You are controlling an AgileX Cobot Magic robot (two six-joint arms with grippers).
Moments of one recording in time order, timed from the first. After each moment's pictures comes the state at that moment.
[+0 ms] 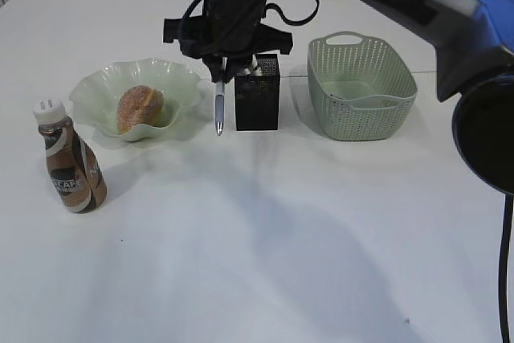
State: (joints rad) left arm -0.30 1.05 -1.11 0.20 0.77 -0.20; right arm 0.57 2.38 -2.43 -0.07 1.24 0.57
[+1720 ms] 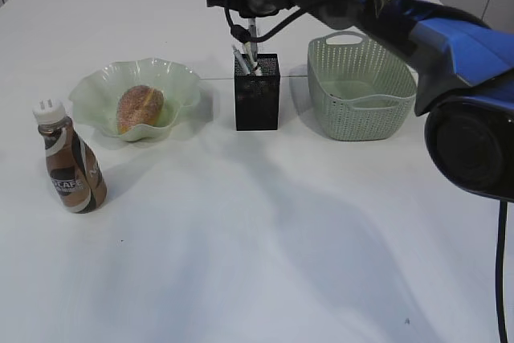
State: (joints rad) left arm -0.30 1.11 -1.11 0.20 0.67 -0.20; right arm 0.46 2.53 -2.53 -0.50 0.70 0.57
